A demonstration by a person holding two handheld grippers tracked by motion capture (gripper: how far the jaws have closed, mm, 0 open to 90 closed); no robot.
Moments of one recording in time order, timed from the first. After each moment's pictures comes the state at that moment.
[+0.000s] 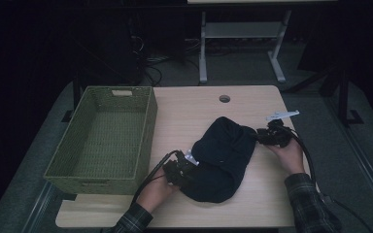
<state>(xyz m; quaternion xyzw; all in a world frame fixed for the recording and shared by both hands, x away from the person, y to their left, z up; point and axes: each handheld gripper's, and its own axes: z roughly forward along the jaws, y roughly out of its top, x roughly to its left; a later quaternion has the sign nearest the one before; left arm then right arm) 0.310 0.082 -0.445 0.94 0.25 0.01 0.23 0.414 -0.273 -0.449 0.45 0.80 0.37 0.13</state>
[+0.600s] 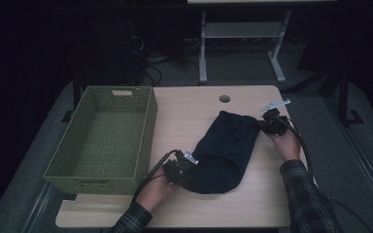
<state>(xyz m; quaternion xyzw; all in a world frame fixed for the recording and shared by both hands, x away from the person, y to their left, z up) 0.312 0.083 -0.445 0.94 0.26 0.00 0.23 0.451 -0.266 -0.438 0.45 0.82 0.30 0.20</state>
